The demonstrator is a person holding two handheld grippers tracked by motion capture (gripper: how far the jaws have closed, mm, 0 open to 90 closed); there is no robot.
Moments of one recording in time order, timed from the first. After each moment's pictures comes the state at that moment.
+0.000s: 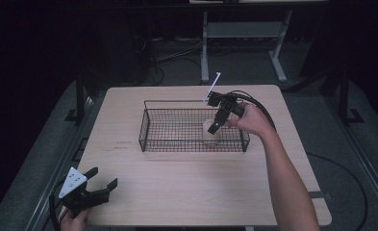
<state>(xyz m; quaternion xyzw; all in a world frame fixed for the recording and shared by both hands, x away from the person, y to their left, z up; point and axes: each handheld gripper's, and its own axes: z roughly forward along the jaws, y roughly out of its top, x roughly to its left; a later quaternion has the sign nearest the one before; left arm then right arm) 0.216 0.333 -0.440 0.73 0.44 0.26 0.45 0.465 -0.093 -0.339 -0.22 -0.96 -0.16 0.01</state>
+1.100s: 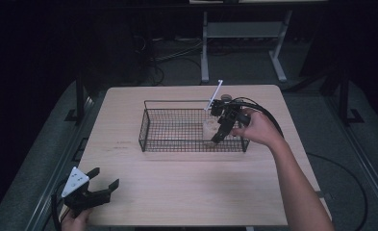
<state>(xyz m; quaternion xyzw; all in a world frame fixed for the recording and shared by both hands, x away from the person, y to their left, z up) 0.217 0.331 -0.442 0.74 0.44 0.26 0.44 0.424 -0.097 -0.328 -0.19 -0.97 -0.16 -0.01</state>
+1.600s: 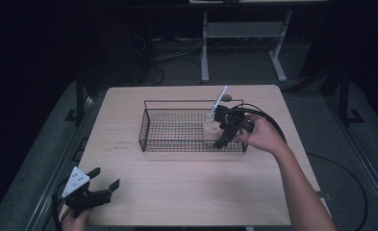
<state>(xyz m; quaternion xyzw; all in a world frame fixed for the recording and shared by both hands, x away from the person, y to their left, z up) 0.217 0.330 -0.442 0.74 0.44 0.26 0.45 0.406 -0.105 -0.334 -0.18 -0.97 -0.17 0.00</state>
